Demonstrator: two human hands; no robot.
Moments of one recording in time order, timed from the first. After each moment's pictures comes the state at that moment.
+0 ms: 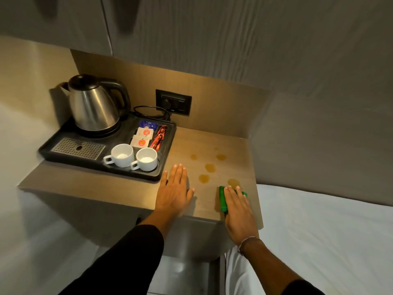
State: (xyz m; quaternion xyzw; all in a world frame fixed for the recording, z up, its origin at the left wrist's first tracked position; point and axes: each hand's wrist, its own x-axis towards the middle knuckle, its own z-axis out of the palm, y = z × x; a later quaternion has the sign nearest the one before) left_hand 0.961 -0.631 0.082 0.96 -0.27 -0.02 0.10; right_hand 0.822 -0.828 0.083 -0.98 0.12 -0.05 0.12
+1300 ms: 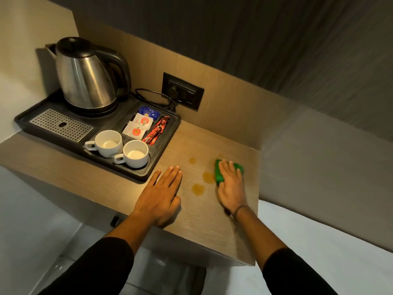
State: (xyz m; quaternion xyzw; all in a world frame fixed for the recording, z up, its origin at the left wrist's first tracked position) left_hand 0.990 -0.638 0.039 0.94 -0.29 -0.02 0.16; right_hand 0.980 -0.899 0.078 -0.98 0.05 -0.02 0.21
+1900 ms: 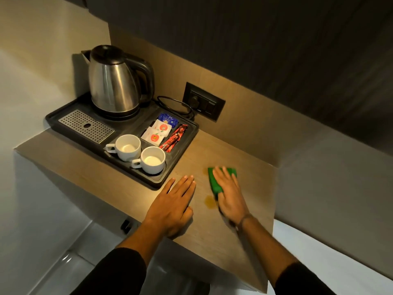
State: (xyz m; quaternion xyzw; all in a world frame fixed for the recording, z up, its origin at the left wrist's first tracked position) left_hand 0.990 -0.640 0.035 0.95 -0.28 -0.02 0.17; right_hand 1.006 -0.875 0.072 -0.97 -0.10 0.01 0.24
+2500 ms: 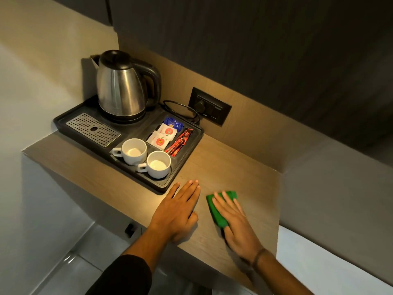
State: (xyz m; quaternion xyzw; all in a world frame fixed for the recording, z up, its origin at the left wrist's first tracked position) left_hand 0.989 -0.640 0.038 0.95 -0.28 -0.02 0.17; right_hand 0.942 -0.890 0.059 -0.96 -0.18 0.04 0.22
